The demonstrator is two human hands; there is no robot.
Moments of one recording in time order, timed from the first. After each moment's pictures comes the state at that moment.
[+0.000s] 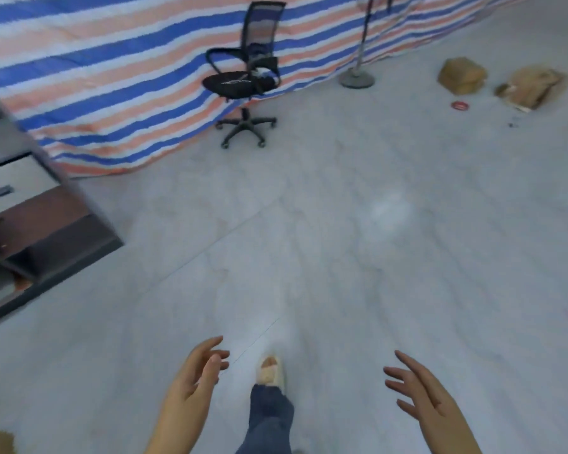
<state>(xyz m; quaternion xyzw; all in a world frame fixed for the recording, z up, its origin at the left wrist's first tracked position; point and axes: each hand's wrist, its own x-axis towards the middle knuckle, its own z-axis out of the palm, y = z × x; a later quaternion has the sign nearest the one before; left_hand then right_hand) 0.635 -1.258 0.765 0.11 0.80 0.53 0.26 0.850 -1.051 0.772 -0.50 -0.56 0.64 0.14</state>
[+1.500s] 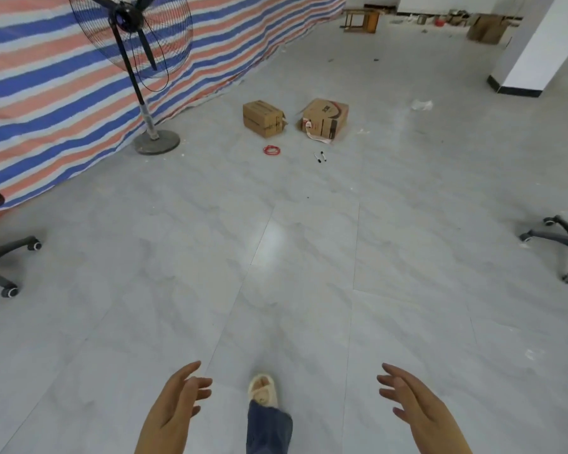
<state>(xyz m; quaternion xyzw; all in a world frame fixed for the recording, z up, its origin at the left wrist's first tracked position) 0.598 -0.354 0.745 0.26 0.74 0.49 0.39 0.902 -0.263 0.741 -0.64 -0.48 0.52 0.30</state>
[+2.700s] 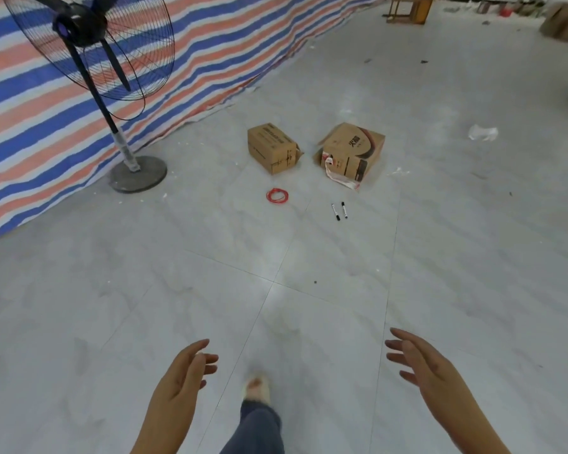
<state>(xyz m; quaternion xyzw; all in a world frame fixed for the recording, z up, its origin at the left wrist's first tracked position) 0.476 0.411 0.766 0.27 0.76 0.47 0.36 0.770 0.551 0.774 -0.60 -0.55 0.52 0.26</state>
